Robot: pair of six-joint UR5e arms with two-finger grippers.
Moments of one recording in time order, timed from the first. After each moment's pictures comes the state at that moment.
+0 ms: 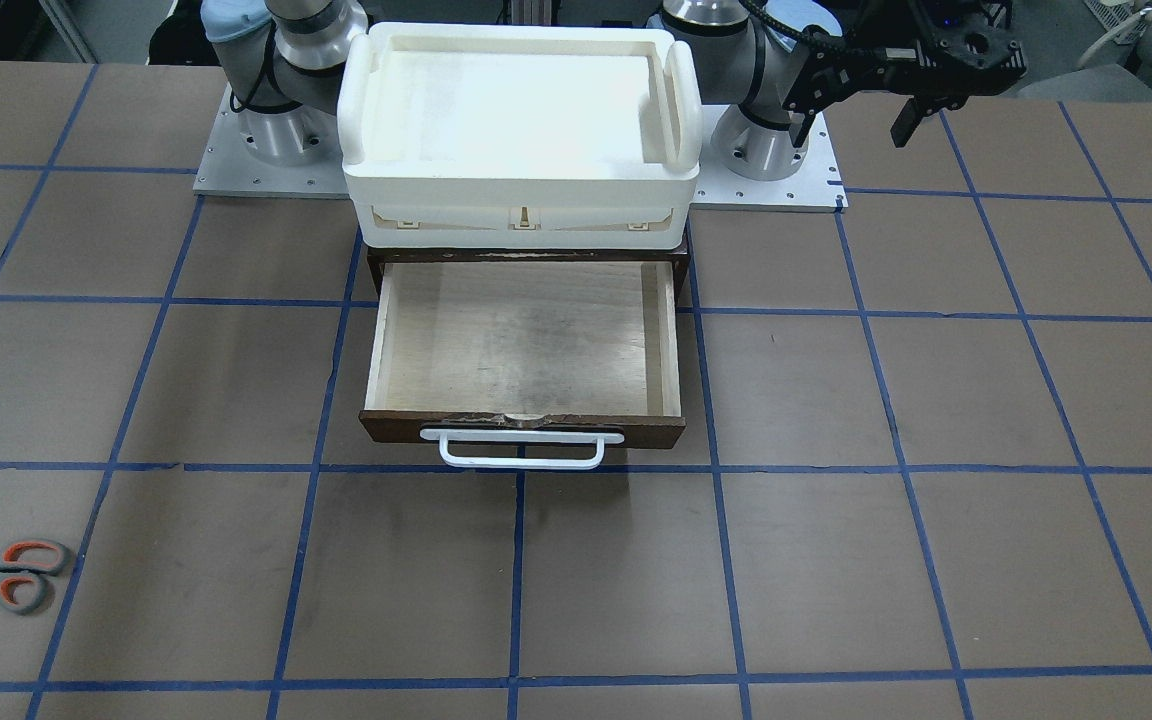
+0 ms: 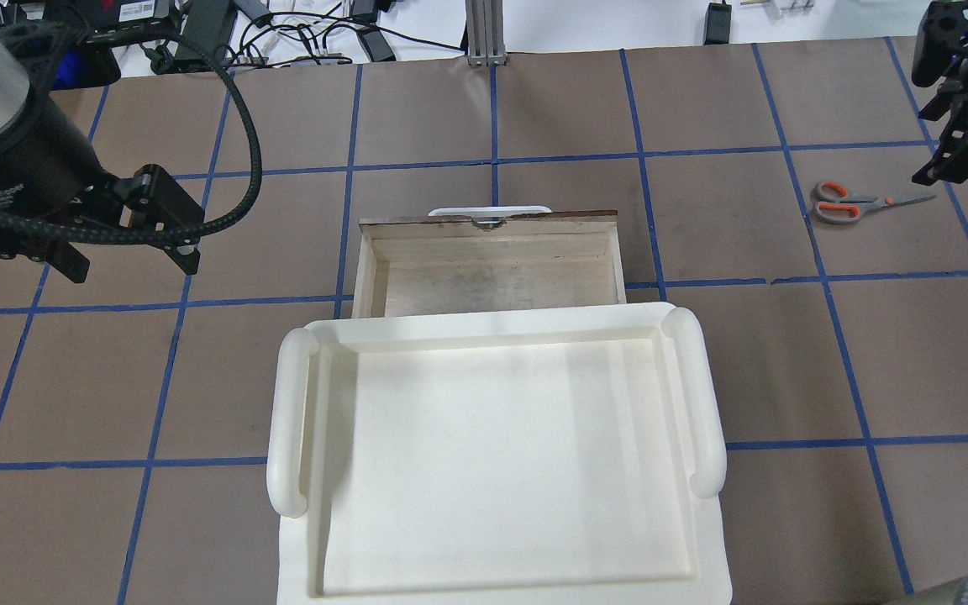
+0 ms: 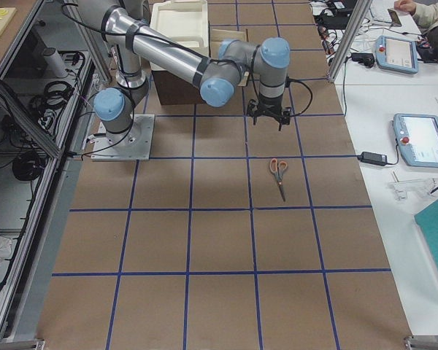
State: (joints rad) left arm -1.48 -1.38 -1.59 -1.80 1.59 0.04; right arm 1.11 -1.29 1.57 -1.96 -1.54 -1.73
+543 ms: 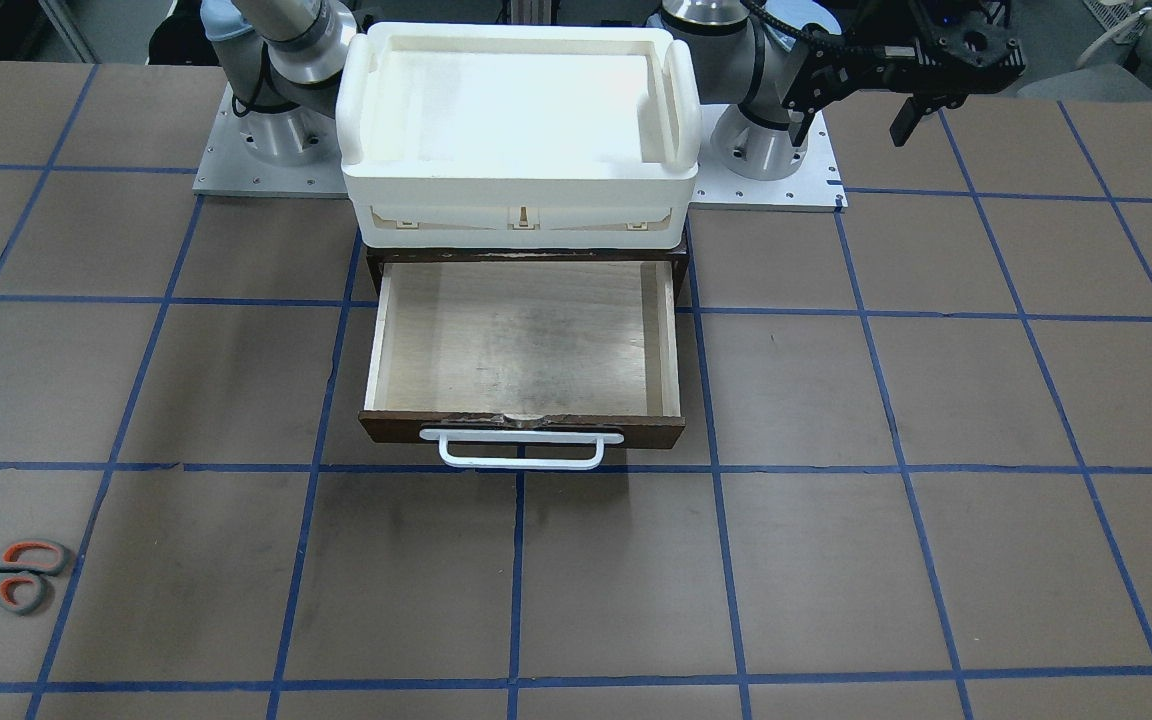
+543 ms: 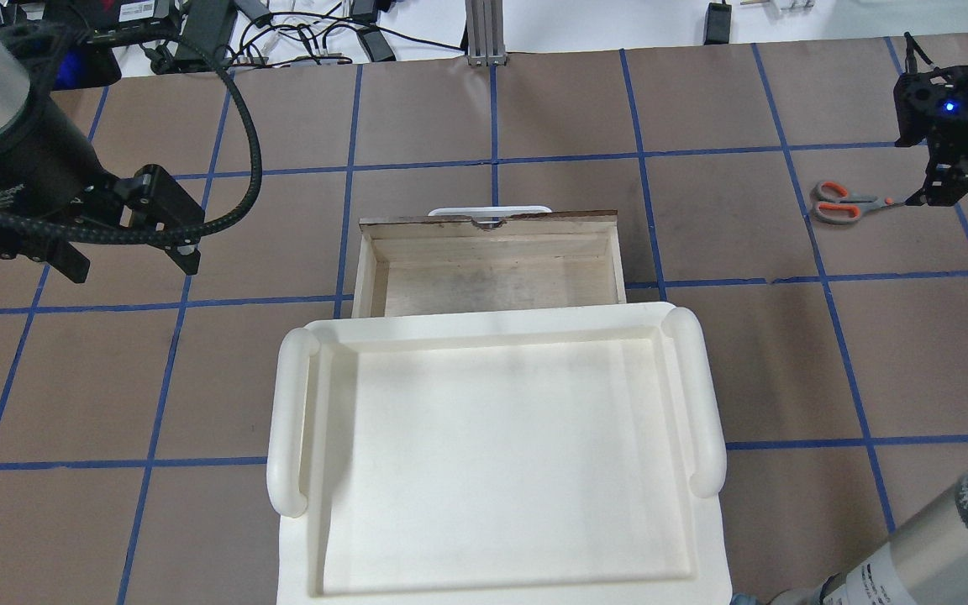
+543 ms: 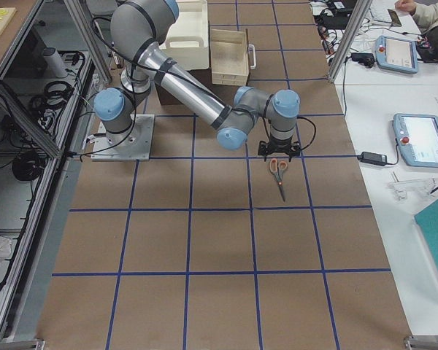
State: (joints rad) left arm -1.48 -1.38 -1.59 -1.80 1.59 0.04; right arm 1.06 -1.08 1.57 -2.18 -1.53 -2.00
